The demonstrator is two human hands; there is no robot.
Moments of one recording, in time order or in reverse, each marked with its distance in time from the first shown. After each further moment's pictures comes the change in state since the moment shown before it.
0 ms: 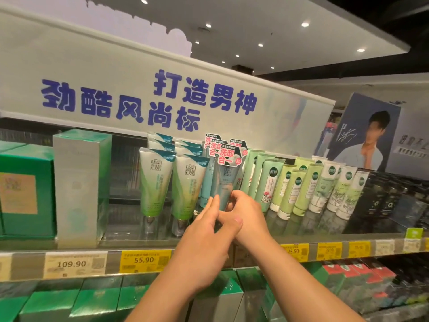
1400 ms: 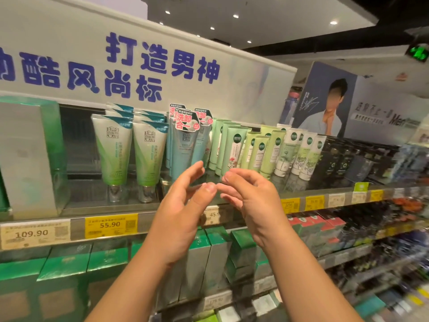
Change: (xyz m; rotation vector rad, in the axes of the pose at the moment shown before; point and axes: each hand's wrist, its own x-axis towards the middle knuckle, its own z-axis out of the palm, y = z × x) left_hand -0.028 -0.001 0.033 -0.477 0.031 0.161; right_hand -0.075 0.036 -0.056 0.979 0.118 0.188
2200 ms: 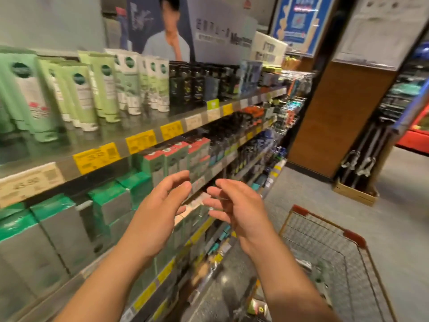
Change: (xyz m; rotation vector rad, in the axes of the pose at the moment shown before) left_hand -0.077 -0.073 0.185 -0.044 -0.600 -0.314; right_hand -0.154 0.034 -0.225 -0.004 0.620 0.142
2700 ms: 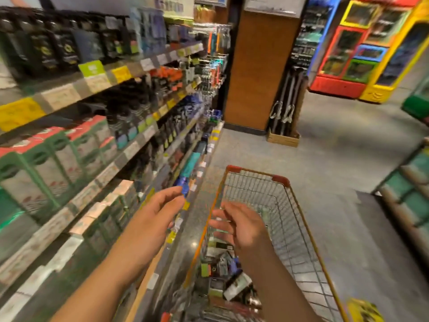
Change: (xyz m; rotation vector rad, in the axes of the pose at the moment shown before) left_hand 0.014 -0.073 0.157 0.112 -0.377 -0.225; right_hand -0.038 0.052 -0.188 0.181 0.458 0.175
